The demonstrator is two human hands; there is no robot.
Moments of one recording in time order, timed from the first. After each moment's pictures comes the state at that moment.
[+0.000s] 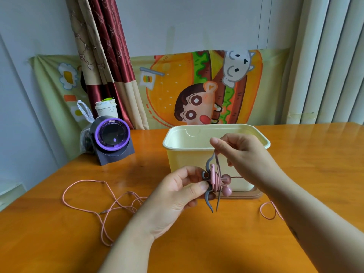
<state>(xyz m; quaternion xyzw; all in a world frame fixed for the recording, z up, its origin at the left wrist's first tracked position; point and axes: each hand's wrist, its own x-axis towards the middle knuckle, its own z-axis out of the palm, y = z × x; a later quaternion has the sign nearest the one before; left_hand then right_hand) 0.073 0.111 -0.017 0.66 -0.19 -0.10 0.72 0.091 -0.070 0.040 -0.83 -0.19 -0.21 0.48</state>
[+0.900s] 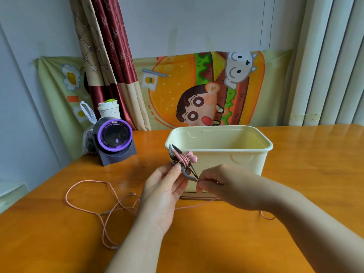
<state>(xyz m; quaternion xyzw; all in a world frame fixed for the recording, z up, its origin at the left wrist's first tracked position) 0.073 0.103 -0.008 0.51 0.00 0.06 0.86 0.074 -0.054 0.037 -0.93 -0.28 0.01 0.24</state>
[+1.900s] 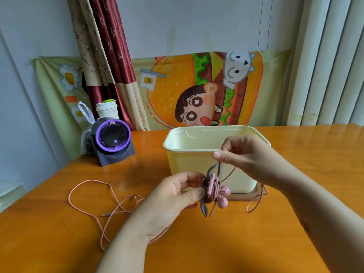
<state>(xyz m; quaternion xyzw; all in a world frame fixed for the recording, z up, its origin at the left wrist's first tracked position) 0.069 0.116 -0.012 0.71 -0.21 -0.10 0.66 0.094 -0.089 0.047 -0.83 -0.27 -0.13 0.47</state>
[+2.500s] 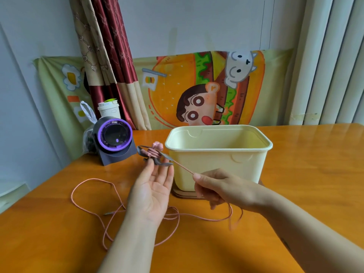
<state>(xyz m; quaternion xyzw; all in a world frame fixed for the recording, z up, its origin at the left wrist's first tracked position) 0.083 0.119 -0.004 0.28 0.04 0.07 0.96 0.093 -0.051 0.008 -0.80 -0.26 0.15 0.52</state>
